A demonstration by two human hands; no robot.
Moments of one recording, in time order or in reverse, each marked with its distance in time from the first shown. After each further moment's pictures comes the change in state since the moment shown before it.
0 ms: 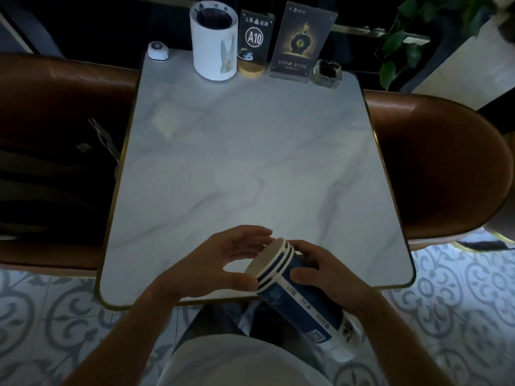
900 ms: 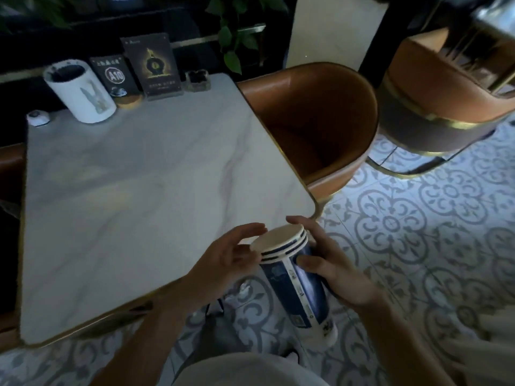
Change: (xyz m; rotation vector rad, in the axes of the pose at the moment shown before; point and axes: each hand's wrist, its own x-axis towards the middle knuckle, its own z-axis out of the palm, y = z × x) left_hand 0.027 0.036 0.254 0.053 -0.127 -0.006; right_hand -0.221 0.137 -0.083 0.461 0.252 -0.442
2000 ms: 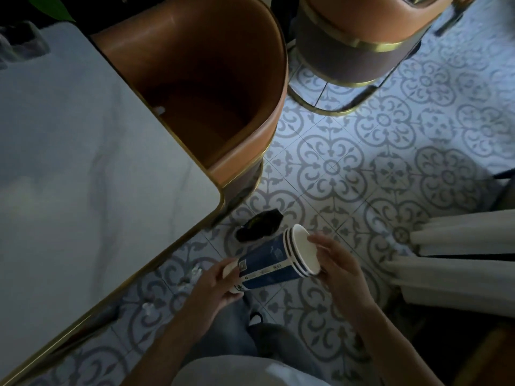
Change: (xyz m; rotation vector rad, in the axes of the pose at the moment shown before) left_hand 0.129 -0.131 0.157 -0.239 0.013 -0.549; right_hand -0.101 0.073 -0.186 0.117 0.884 0.232
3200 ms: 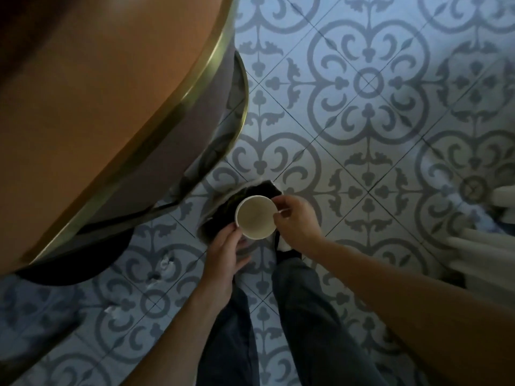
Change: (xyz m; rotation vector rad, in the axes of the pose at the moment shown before) left_hand 0.371 -0.087 0.078 -0.035 0.319 -0.285; right_hand 0.392 0.234 -0.032 -0.668 -0.098 0.175
